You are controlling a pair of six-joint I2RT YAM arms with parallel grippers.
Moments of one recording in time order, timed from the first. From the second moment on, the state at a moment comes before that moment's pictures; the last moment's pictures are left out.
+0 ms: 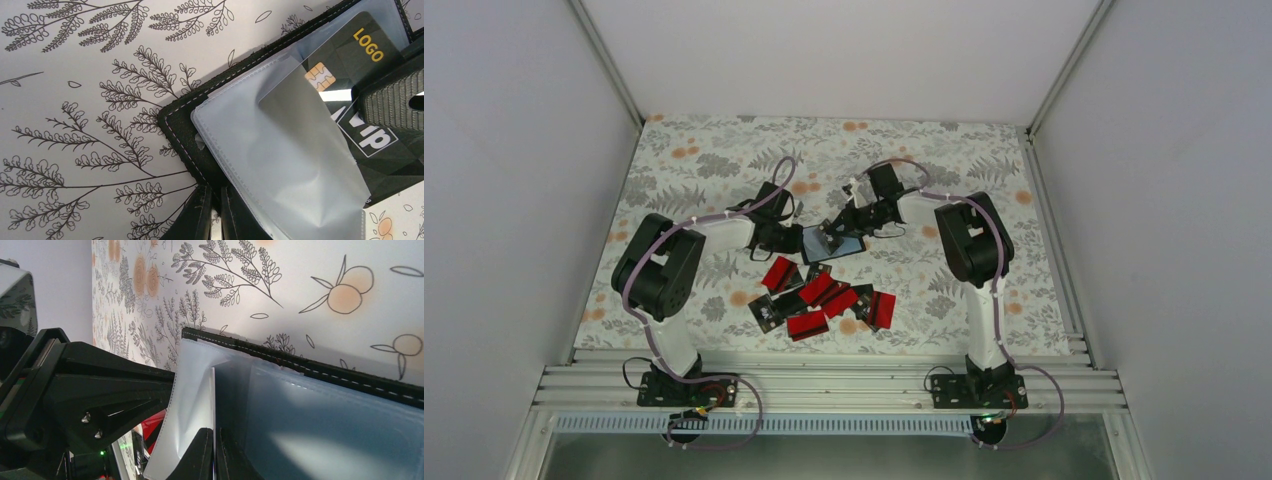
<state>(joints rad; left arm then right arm) -0.45 1.82 0.99 -0.26 0.24 -0.32 0.45 2.18 1.38 -0.24 -0.88 0.41</state>
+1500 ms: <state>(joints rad) -0.45 1.82 0.99 -0.26 0.24 -0.32 0.48 2.12 1.20 0.07 -0.76 0.72</state>
